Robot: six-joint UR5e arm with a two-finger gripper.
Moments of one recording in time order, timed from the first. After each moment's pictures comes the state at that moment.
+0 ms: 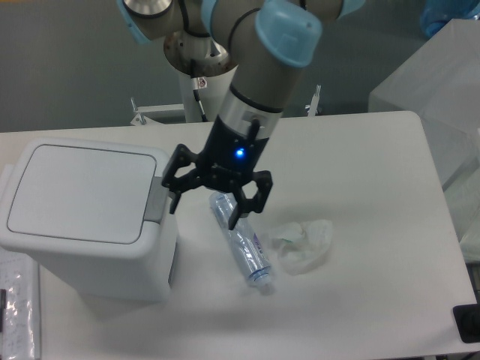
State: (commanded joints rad) arm 2.42 -1.78 -1.49 -1.17 1.02 0.41
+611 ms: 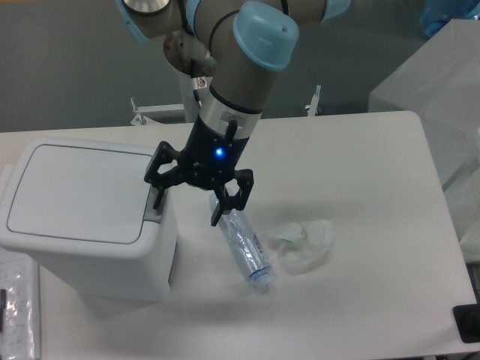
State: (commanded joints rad) arm 2.42 -1.76 -1.52 -1.16 1.02 0.41
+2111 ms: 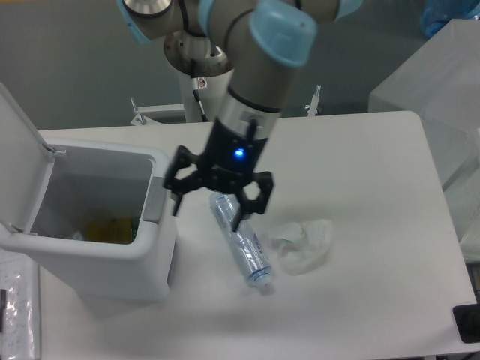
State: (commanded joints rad) arm 2.55 -1.83 -1.45 -1.13 1.02 0.49
